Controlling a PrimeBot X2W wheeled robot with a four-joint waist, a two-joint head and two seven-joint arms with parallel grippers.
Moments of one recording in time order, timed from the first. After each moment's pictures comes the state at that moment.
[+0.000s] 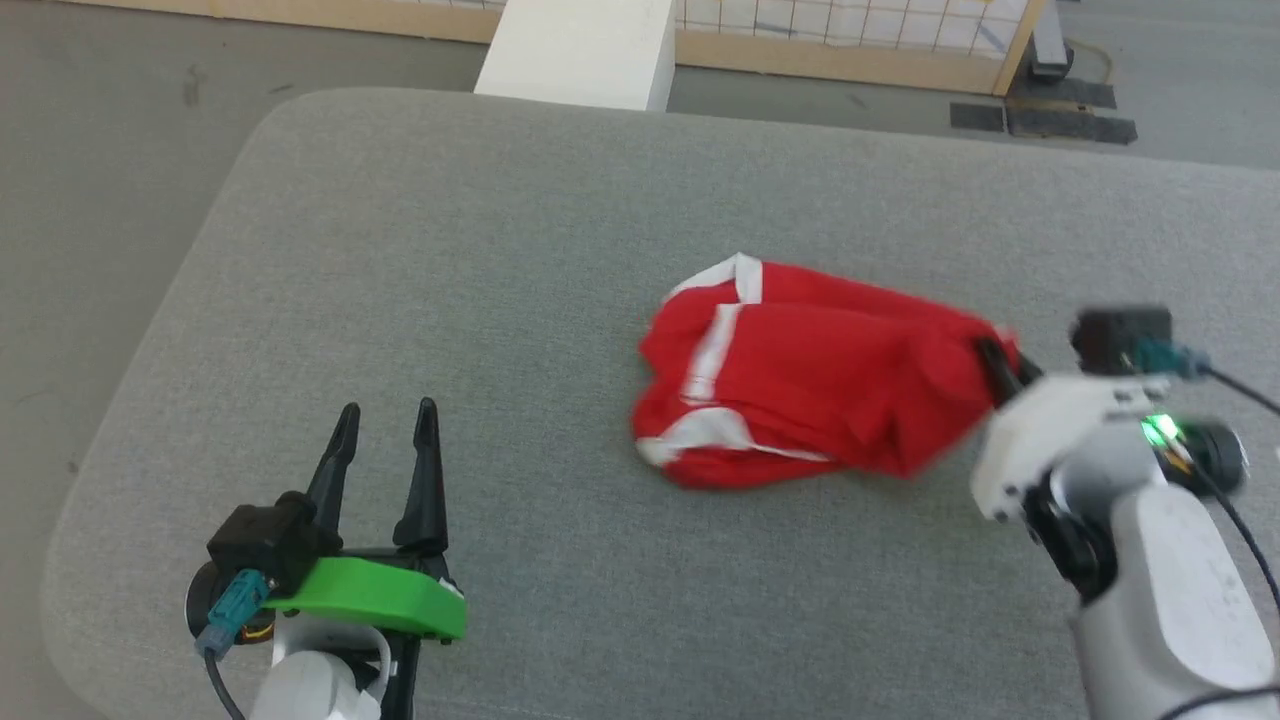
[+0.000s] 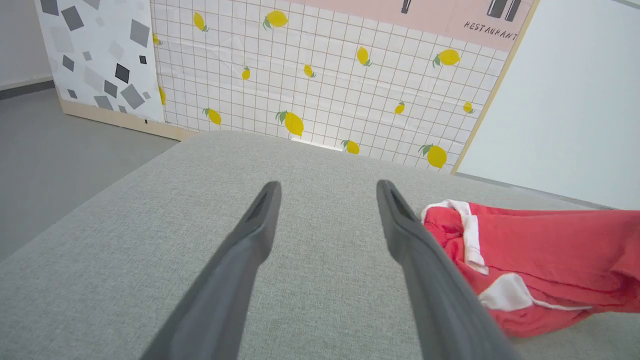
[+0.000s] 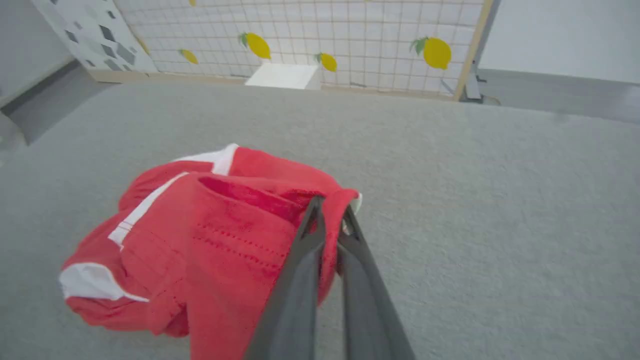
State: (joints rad) left arm -0.09 0.06 -0.03 0.12 -0.26 -0.10 -0.26; right arm -0.39 -0.05 -0.08 0.36 0.11 0.13 0.25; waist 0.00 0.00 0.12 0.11
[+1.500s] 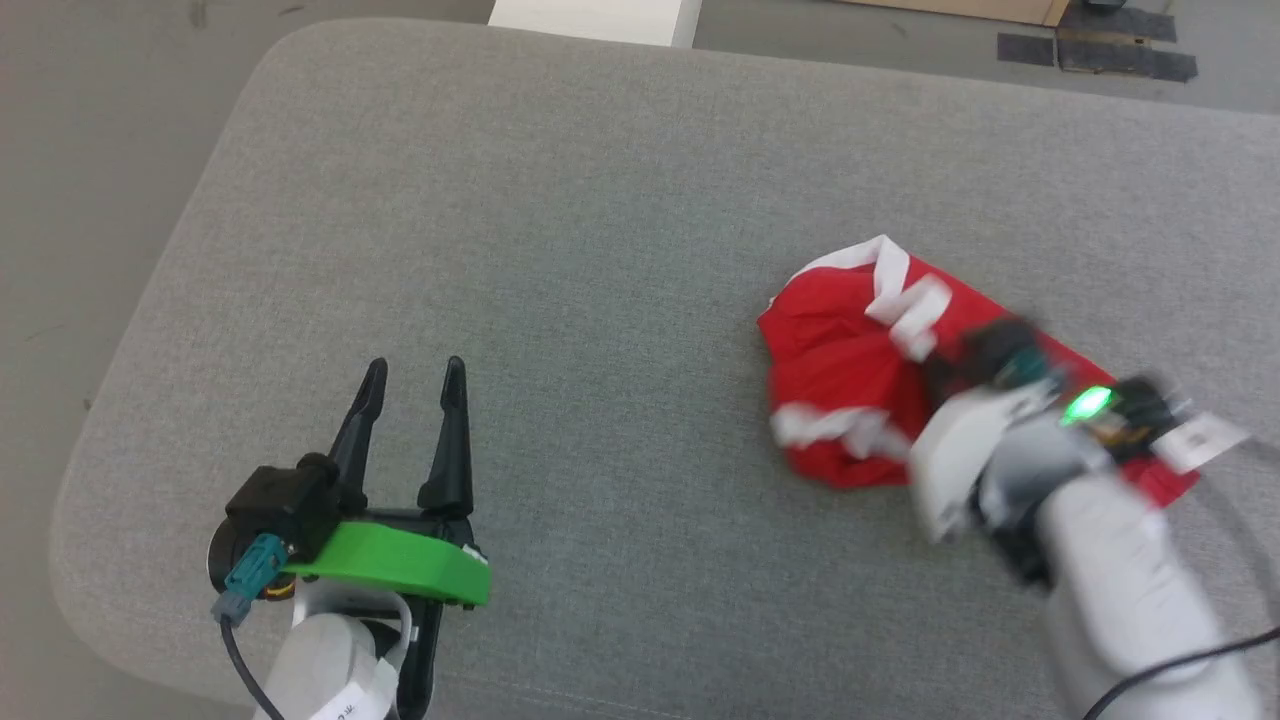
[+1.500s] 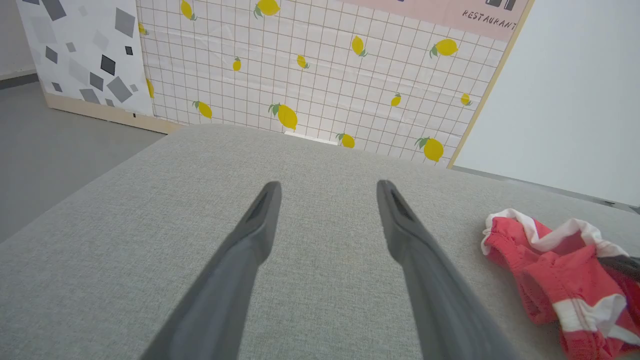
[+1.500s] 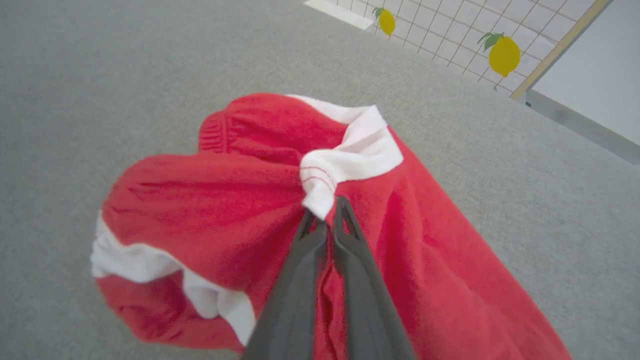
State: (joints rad) left arm -0.15 0.05 -0.08 0.11 -0.27 -0.11 -0.26; right arm -0.40 -0.09 0.11 0.37 -0.07 0.13 0.22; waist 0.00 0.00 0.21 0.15
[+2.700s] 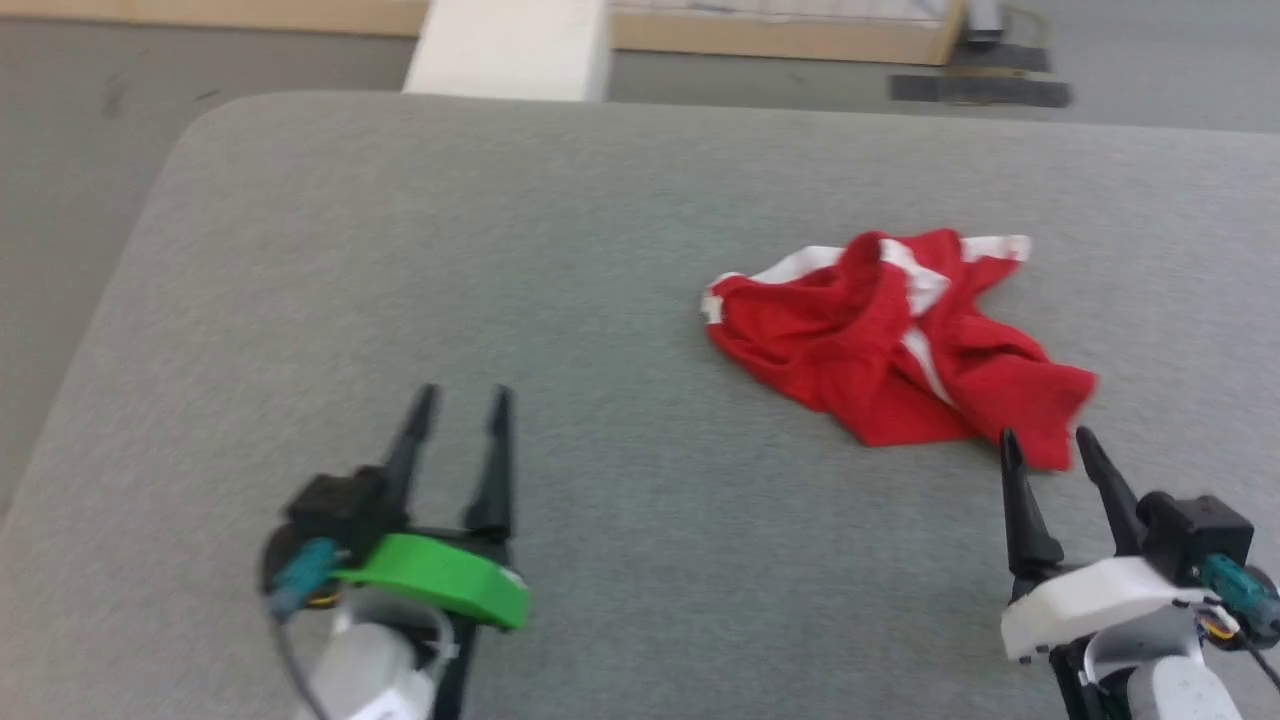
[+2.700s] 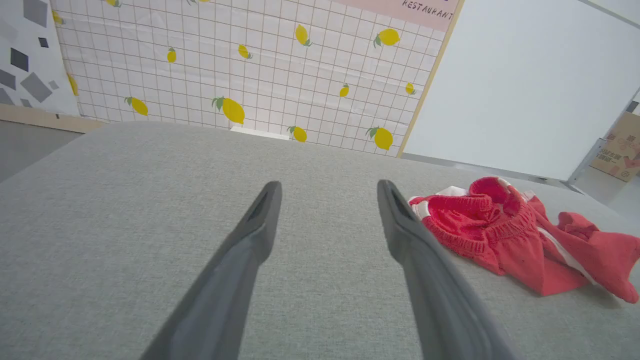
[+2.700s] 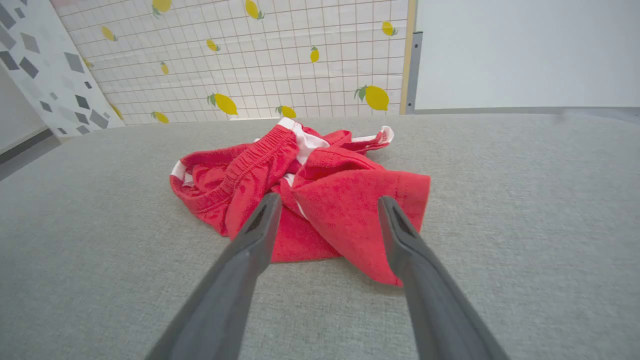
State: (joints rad) left arm -0.15 0.05 -0.15 0.18 -0.29 -0.11 -0.26; right arm -0.07 -0.05 -0.09 0.20 0.13 0.13 -0.17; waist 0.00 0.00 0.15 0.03
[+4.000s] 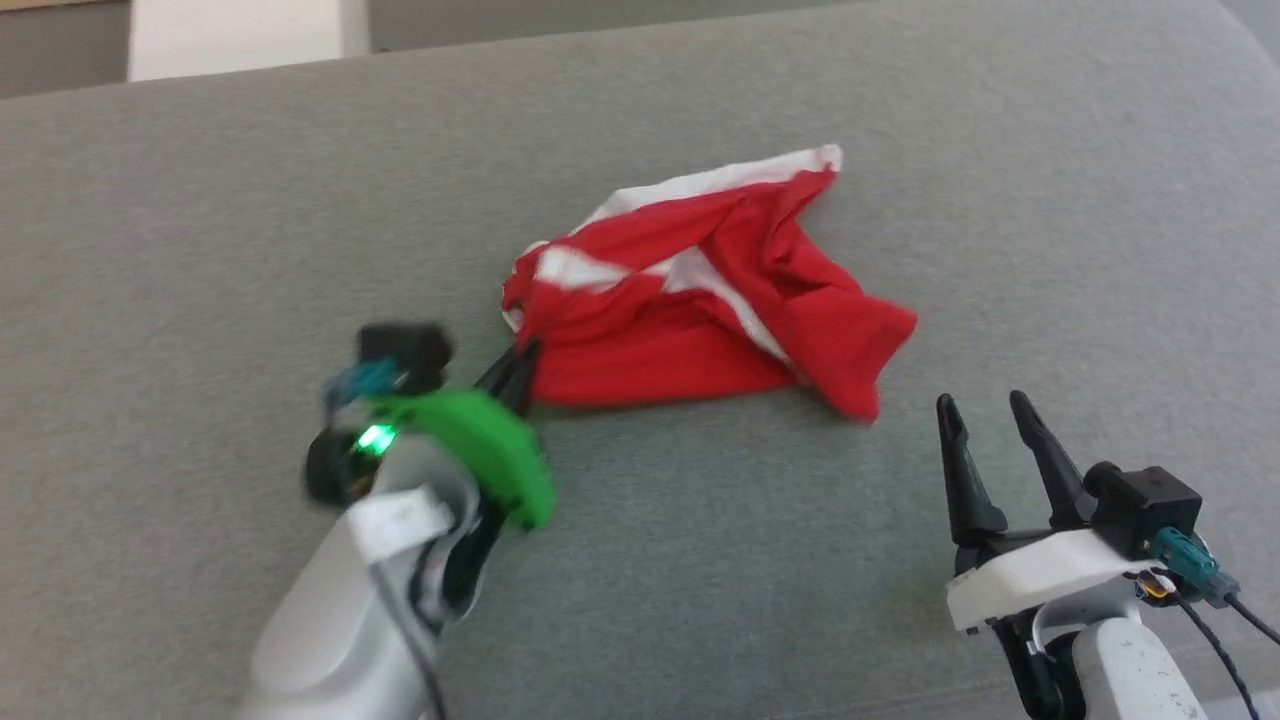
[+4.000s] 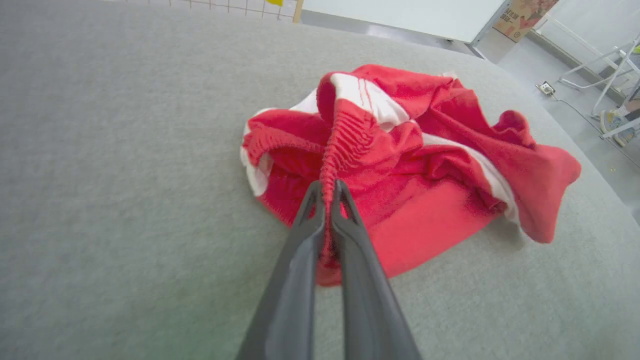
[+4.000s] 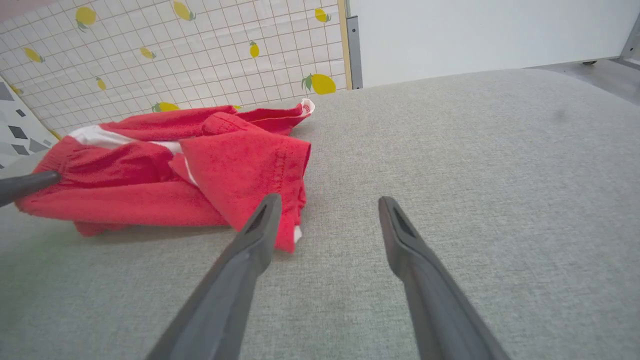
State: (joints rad) left arm -0.47 0.17 -0.42 0.37 -0.60 0.01 0.08; right arm -0.15 -0.05 0.03 0.28 0.22 0.13 -0.25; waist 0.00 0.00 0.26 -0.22
